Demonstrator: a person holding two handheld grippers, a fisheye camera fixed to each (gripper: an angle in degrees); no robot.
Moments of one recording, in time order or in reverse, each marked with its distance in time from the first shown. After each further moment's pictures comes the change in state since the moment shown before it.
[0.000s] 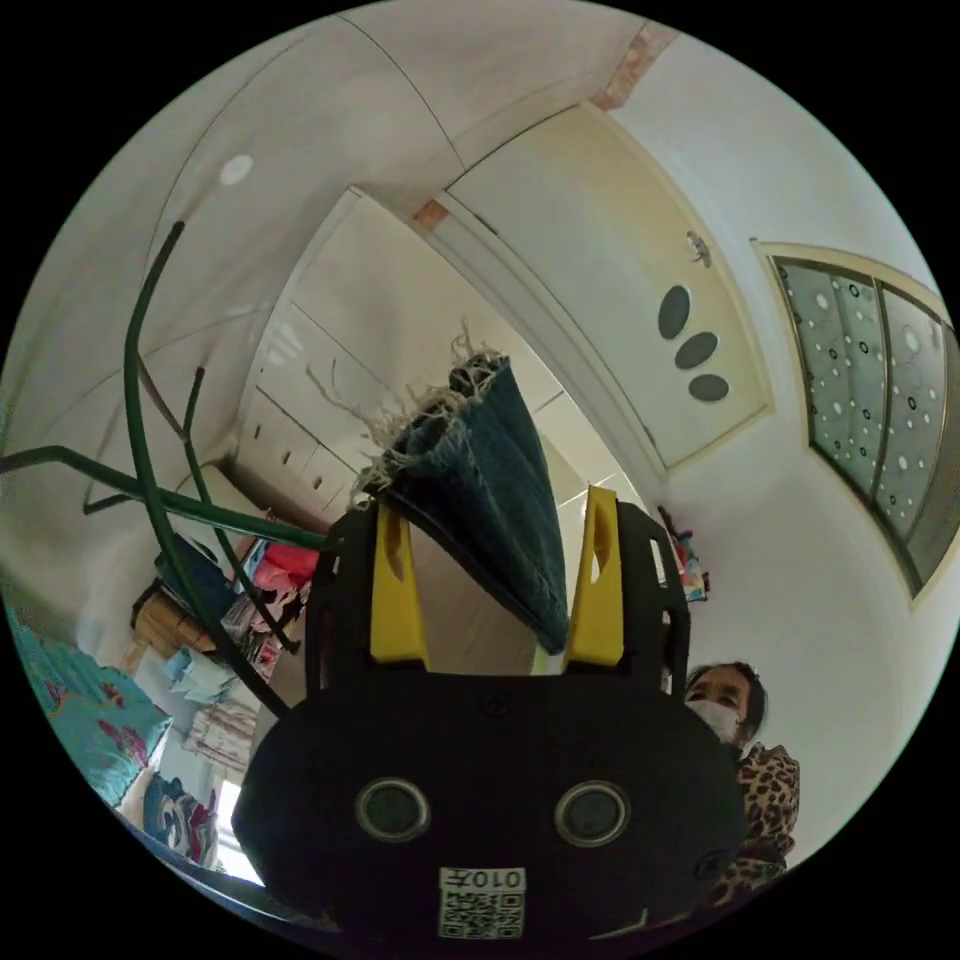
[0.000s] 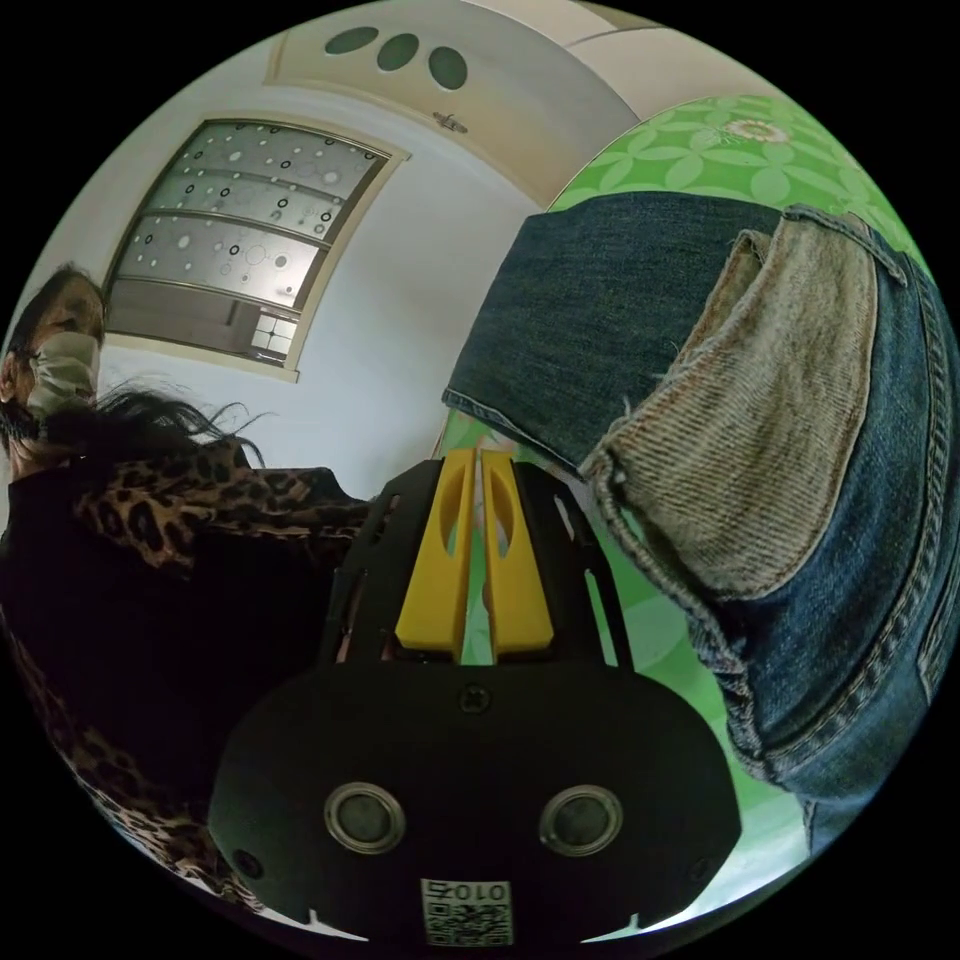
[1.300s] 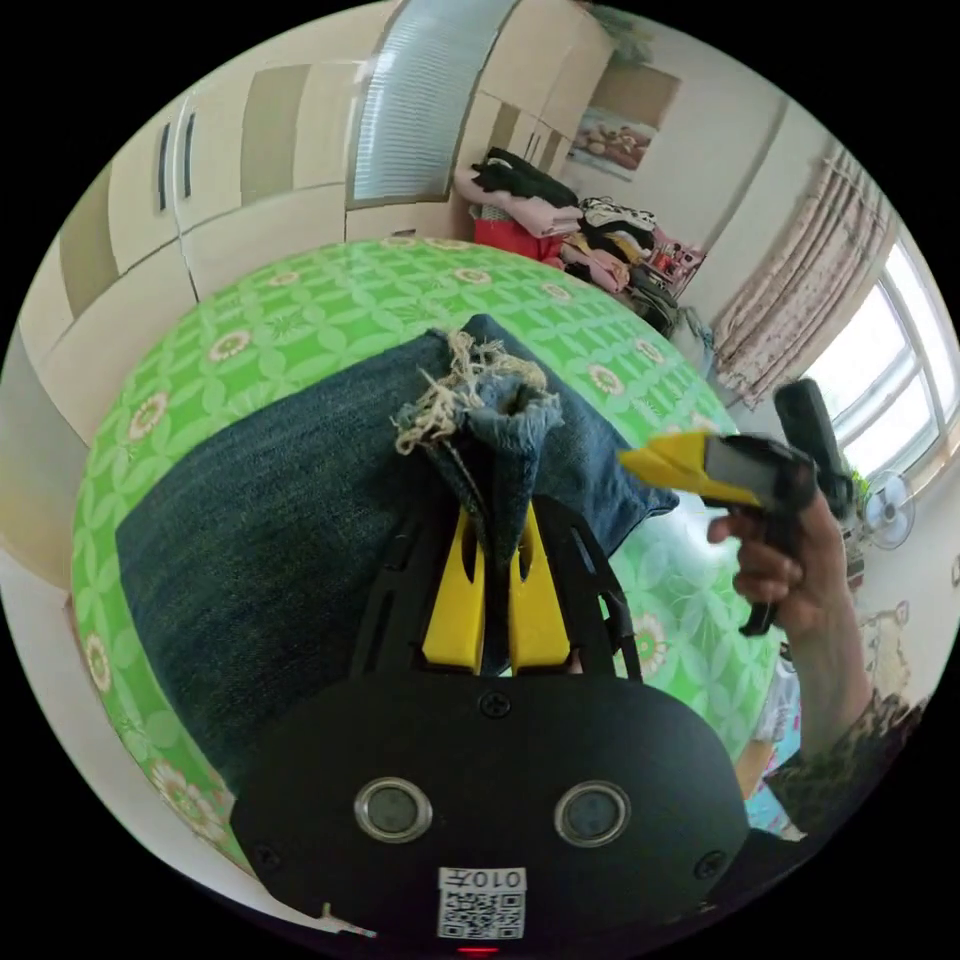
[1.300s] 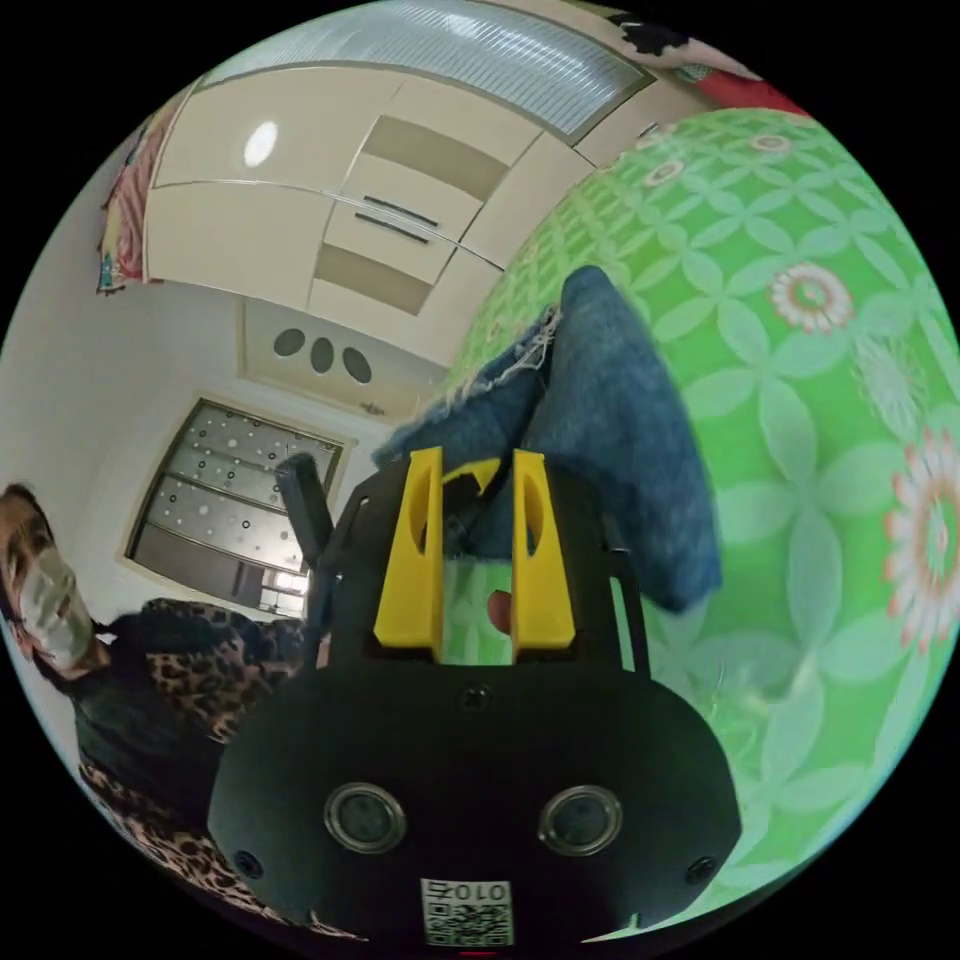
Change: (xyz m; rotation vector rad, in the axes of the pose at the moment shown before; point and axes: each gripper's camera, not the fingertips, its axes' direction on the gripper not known) left arm -0.248 0.647 0.499 -1.166 -1.258 1.658; right arm 0.150 0.245 -0.267 0.747 -0.035 0.397
